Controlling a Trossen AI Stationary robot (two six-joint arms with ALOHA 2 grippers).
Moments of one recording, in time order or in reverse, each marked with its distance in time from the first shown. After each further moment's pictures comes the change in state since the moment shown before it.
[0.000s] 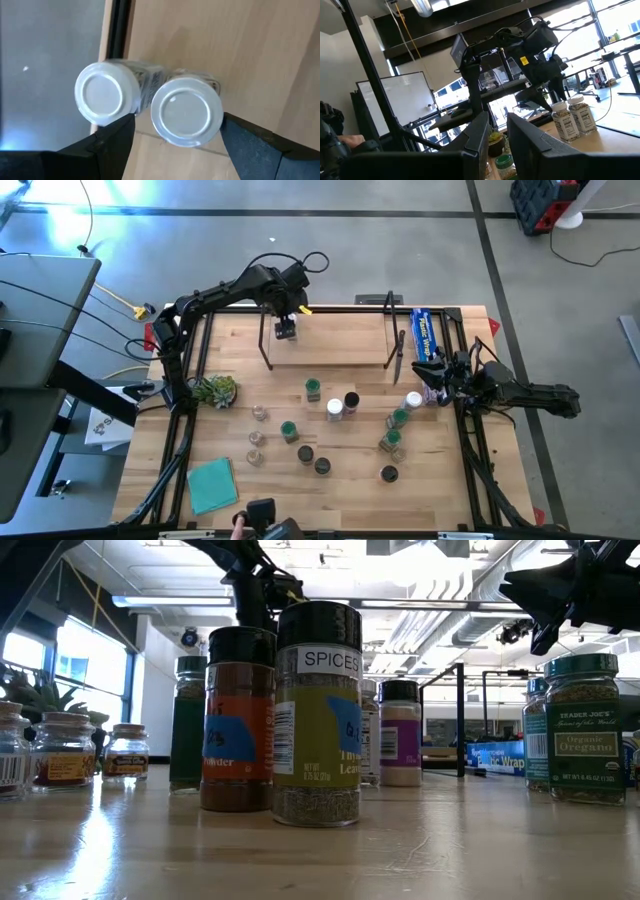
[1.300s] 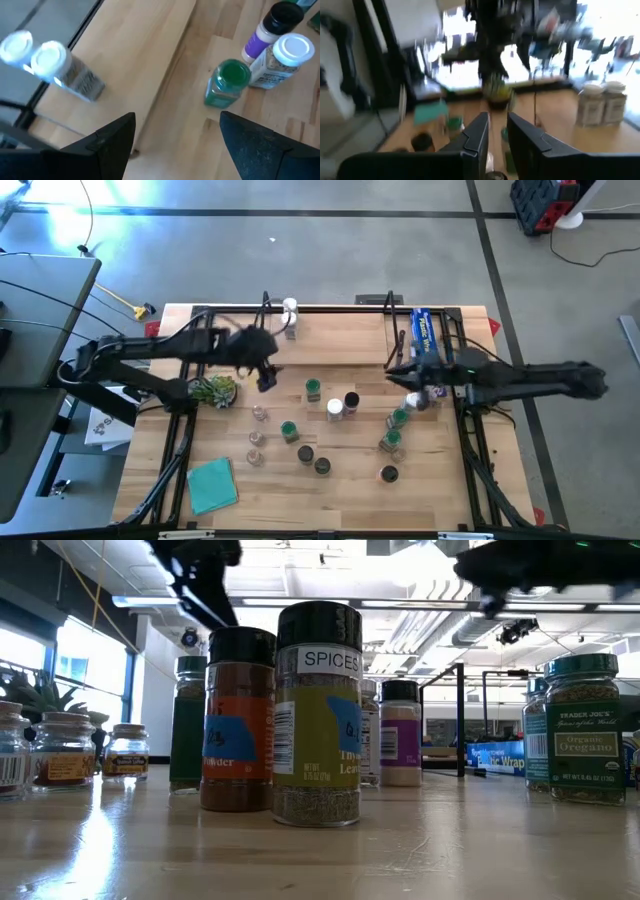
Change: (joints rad) left arm -0.502 -0.717 -0.716 0.440 -0.127 -0.625; right arm 0.001 0.733 0.423 -0.069 -0.214 -0.246
